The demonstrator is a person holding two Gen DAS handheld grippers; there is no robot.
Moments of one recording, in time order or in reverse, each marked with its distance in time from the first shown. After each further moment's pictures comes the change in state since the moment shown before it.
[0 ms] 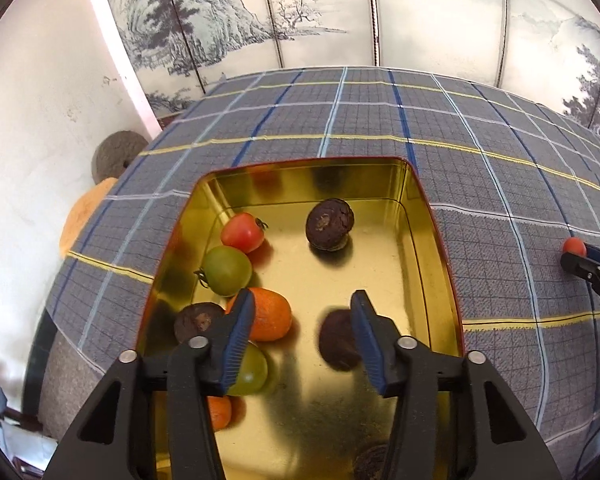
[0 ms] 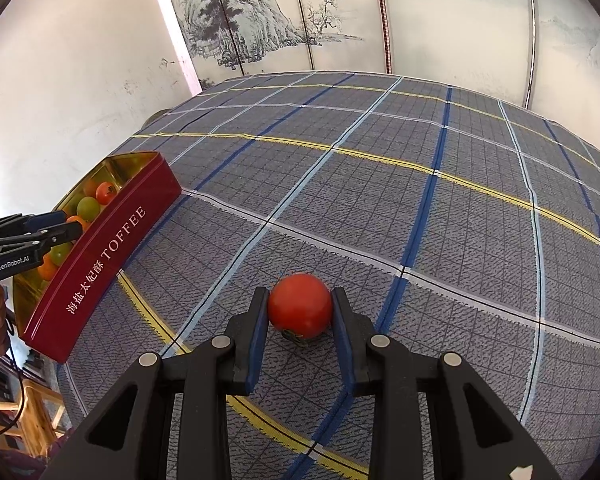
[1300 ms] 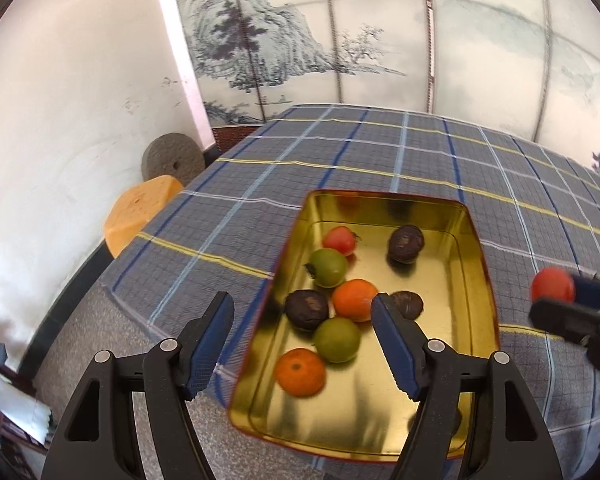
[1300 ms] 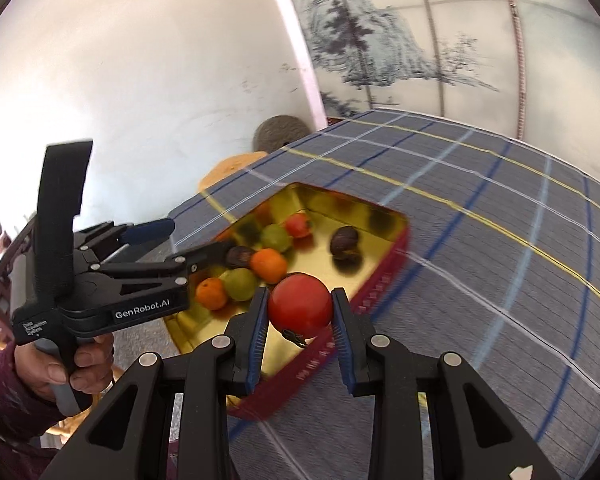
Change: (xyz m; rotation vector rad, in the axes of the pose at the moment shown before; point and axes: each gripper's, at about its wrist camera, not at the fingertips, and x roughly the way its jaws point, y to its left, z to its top) left arm -0.058 0.061 -0.024 -0.163 -0.110 0.111; right arm -0.032 0.171 0.035 -0.220 -0.047 0.324
